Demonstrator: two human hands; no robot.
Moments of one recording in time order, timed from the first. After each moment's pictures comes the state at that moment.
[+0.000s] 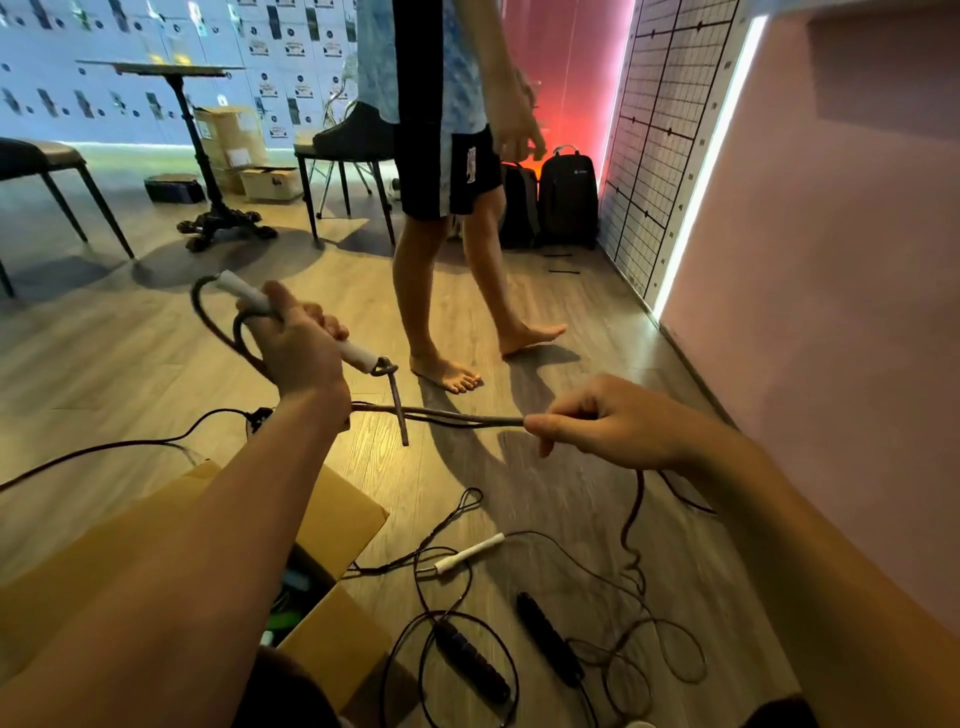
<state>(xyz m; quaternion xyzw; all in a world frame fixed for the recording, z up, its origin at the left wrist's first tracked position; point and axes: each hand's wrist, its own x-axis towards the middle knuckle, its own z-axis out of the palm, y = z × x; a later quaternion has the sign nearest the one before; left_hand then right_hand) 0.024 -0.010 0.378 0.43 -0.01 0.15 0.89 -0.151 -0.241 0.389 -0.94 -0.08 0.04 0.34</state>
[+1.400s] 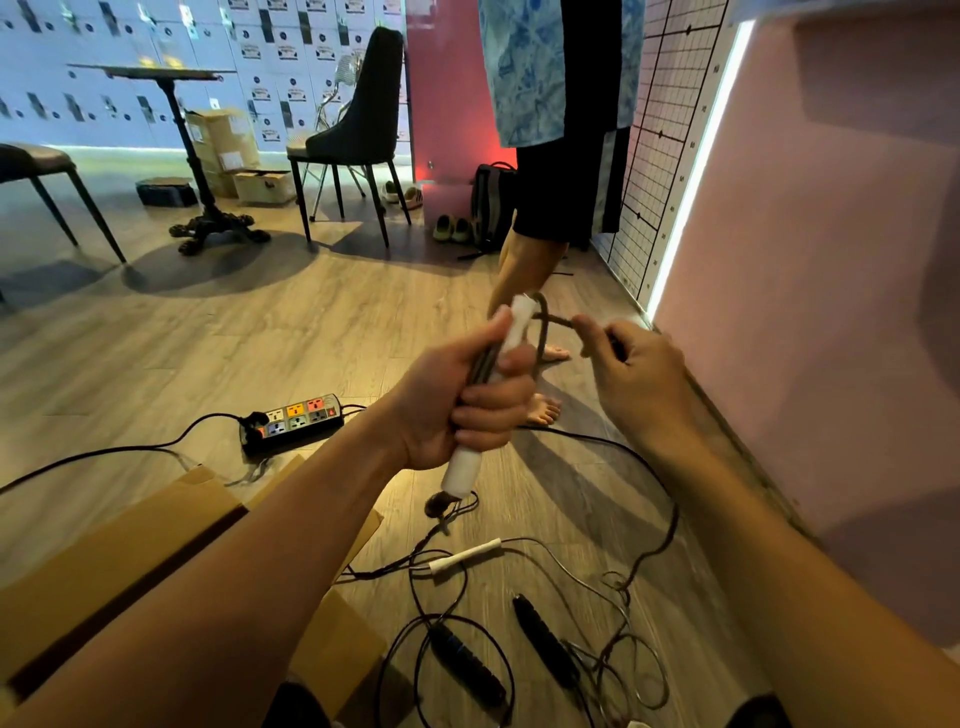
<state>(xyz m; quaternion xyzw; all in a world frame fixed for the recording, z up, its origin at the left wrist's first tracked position) -0.058 -0.062 0.398 0.32 -0.32 -0.59 0.67 -0.135 -0.250 0.377 -0.85 0.13 -0.36 0.36</state>
